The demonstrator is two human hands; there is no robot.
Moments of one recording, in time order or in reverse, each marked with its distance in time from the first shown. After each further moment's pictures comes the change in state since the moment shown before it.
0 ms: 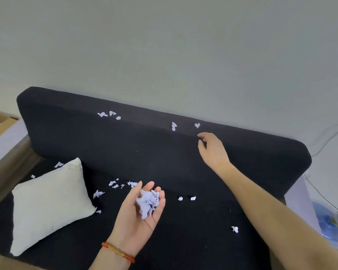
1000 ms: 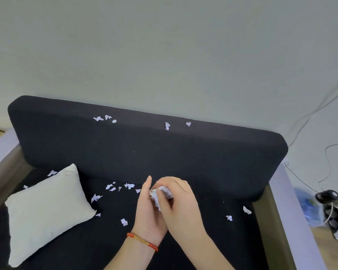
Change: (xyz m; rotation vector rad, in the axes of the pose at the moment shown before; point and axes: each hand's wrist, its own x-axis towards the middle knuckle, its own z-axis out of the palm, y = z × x) left_hand -0.035 -0.029 0.001 0.253 -0.115 -0.059; right_hand -0.246 -0.142 0.035 0.180 0.145 -0.130
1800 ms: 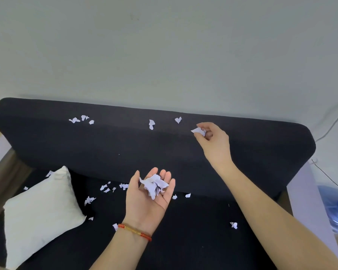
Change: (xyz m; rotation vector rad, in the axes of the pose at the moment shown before) left_hand 0.148 -0.021 0.081 -0.219 0.210 0.108; right_hand 0.256 0.241 -0.077 0.378 0.117 0.257
